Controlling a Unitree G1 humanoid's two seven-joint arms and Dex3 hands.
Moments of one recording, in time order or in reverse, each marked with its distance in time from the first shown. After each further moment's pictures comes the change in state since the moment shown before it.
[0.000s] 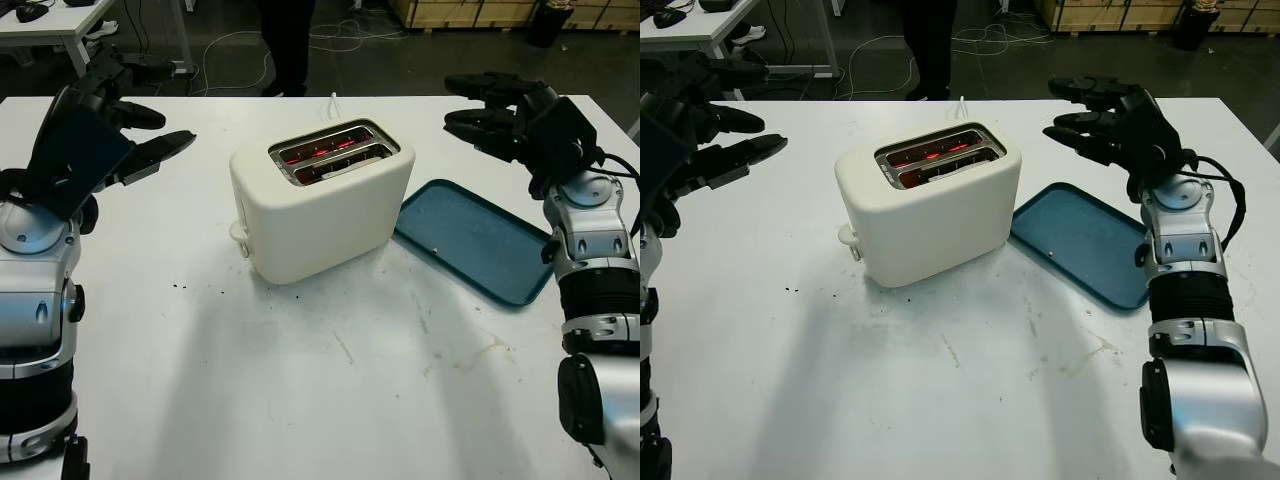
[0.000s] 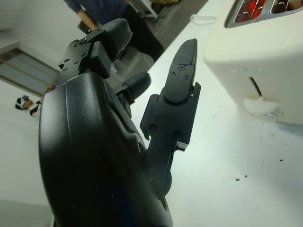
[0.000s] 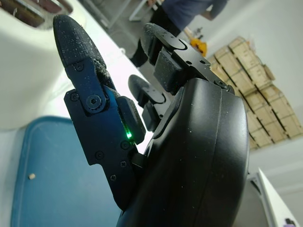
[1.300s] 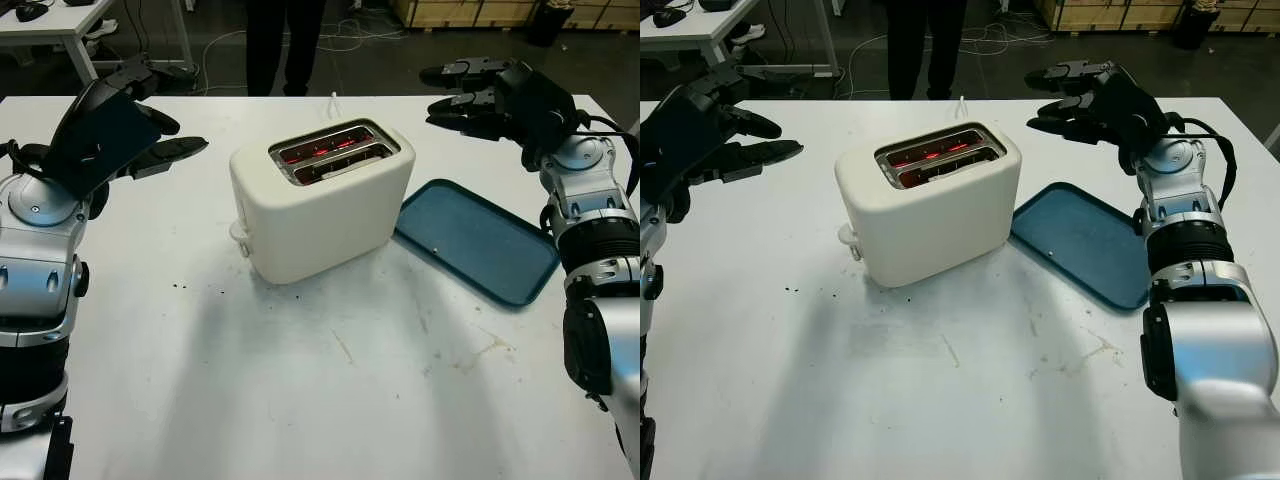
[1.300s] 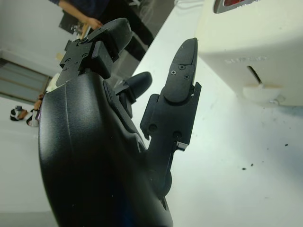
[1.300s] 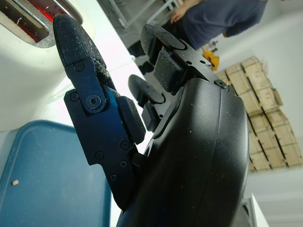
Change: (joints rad) left arm -0.084 0.070 -0.101 0.088 0.030 0.030 -0.064; right arm -0.232 -0.013 0.077 0.330 -0.055 -0.150 0.089
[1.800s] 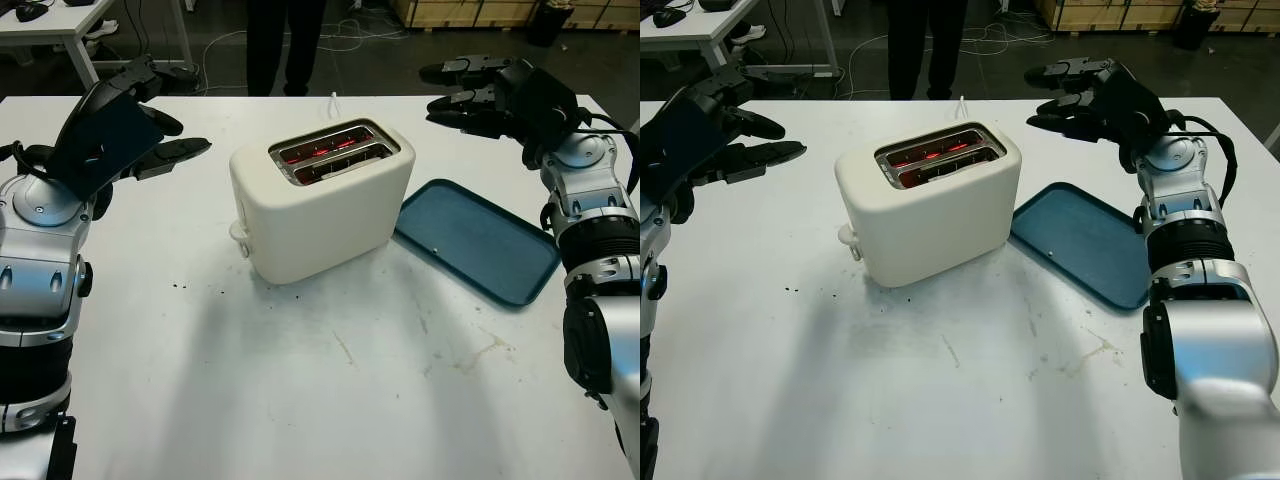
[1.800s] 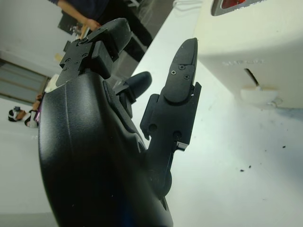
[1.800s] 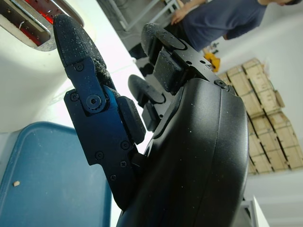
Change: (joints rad) left arm -0.002 -0.014 0.000 0.000 0.001 -0.001 0.000; right arm -0.003 0.000 -0.004 0.000 0.007 -0.003 0.014
